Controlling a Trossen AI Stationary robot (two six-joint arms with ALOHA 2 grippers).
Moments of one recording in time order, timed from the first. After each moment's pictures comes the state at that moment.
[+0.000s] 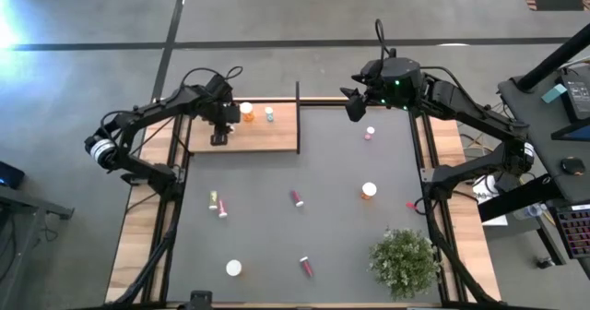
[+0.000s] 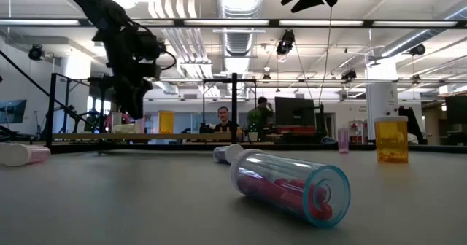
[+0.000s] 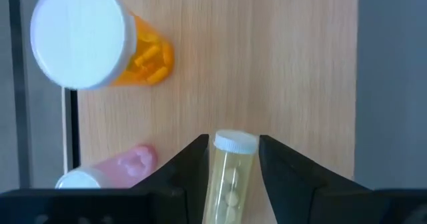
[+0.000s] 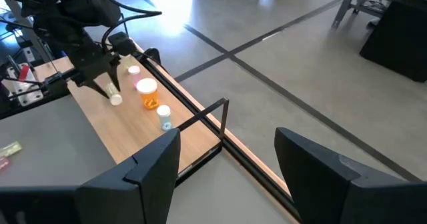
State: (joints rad) left arm 0.88 1.38 0.96 -0.77 0.10 0.87; right arm -0.40 1.29 1.48 -0.65 0.24 0.10
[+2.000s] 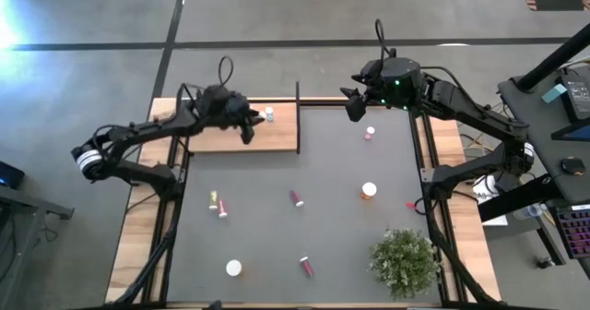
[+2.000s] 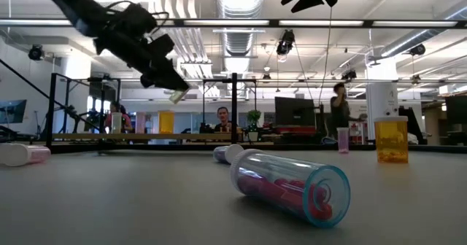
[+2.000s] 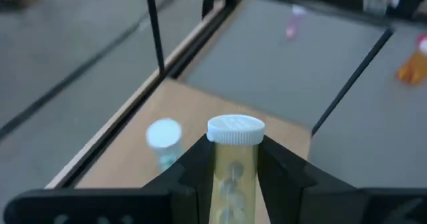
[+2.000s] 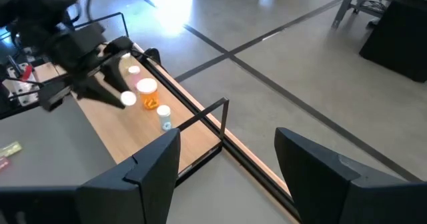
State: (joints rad) left arm 0.71 1.23 0.69 0.07 0.27 0.10; right arm -0.40 1.29 1.48 -0.65 0.24 0.10
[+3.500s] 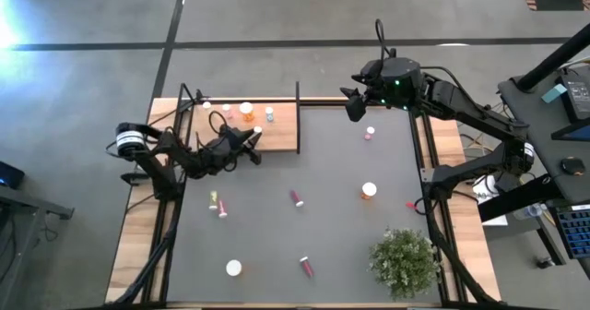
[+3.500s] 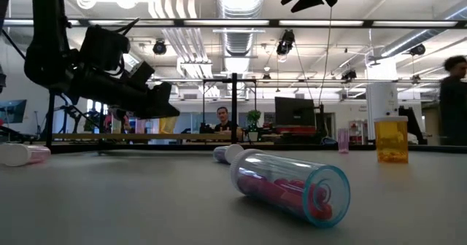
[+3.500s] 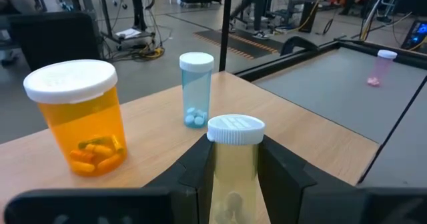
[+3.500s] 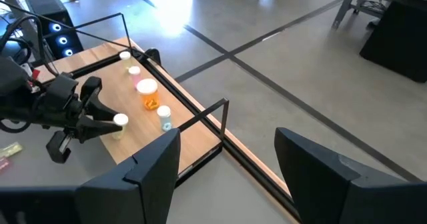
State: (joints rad) left arm 0.34 1.62 0.21 1.24 -0.49 -0.17; right arm -0.40 1.29 1.48 -0.65 0.24 0.10
